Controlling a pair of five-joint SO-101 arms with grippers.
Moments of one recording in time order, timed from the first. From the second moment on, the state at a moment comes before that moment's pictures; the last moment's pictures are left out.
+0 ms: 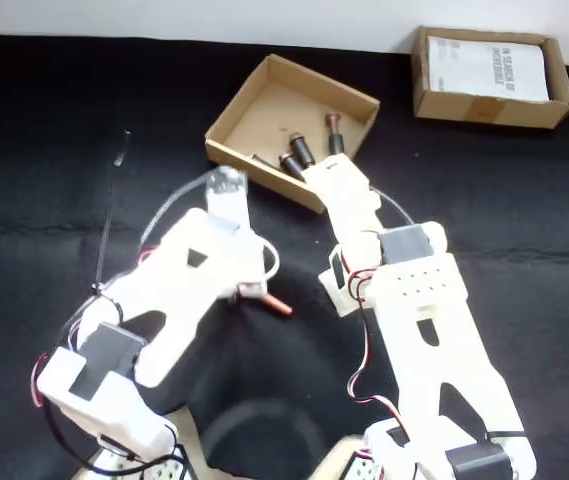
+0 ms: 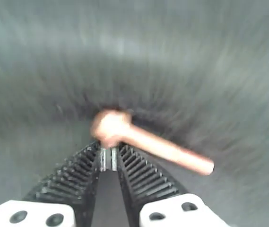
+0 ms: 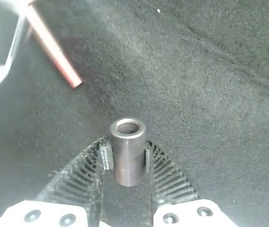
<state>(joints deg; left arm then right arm) 16.1 7.4 30.0 51.4 32.8 -21.7 -25.8 31.8 77.1 15.1</state>
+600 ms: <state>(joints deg) 23.3 -16.2 30.6 61.7 36.3 -21.7 -25.8 31.8 76.1 15.3</state>
